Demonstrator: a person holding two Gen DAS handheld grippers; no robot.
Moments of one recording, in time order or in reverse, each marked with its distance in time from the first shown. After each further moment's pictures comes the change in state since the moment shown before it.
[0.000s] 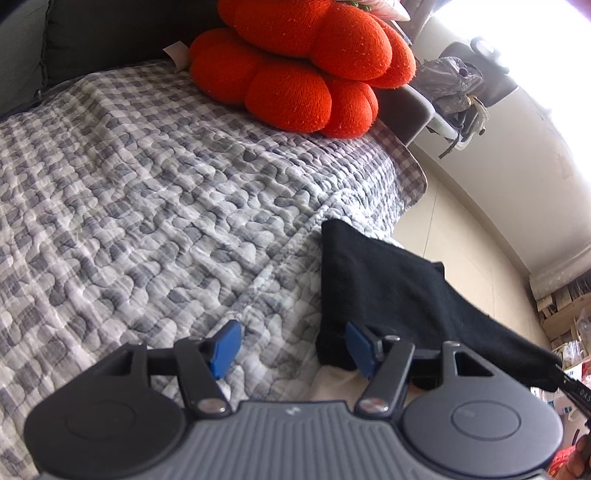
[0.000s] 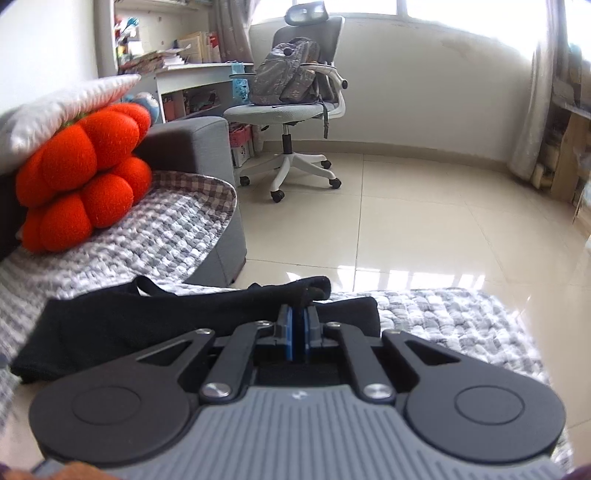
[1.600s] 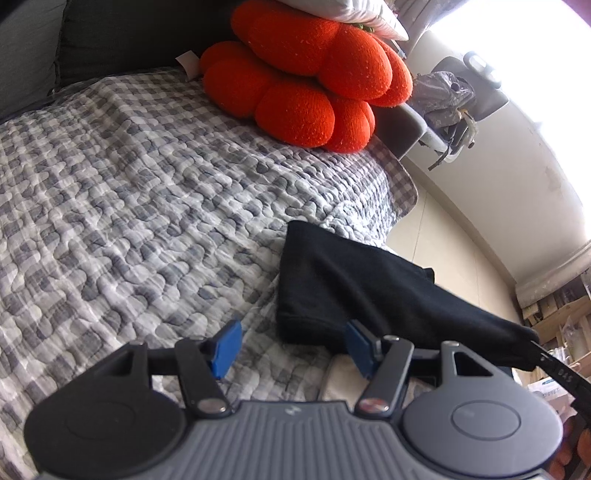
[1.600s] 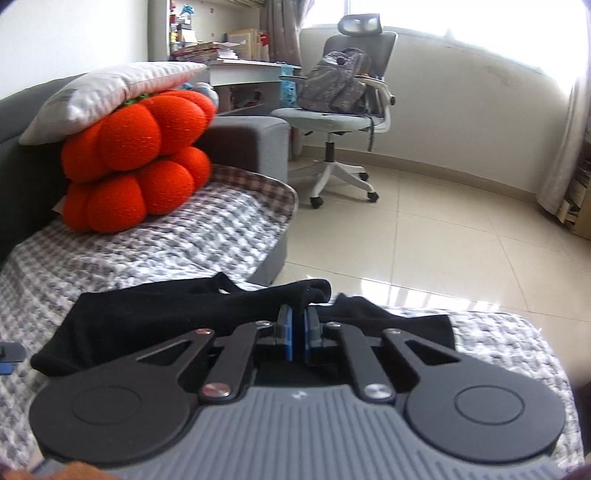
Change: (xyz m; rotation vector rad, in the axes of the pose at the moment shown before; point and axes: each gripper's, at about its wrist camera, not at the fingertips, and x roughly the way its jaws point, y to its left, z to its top) left arm -0.029 0.022 -0.007 -0.005 -0.022 -0.035; right arm -0.010 0.083 -0.001 -0.146 -0.018 0.031
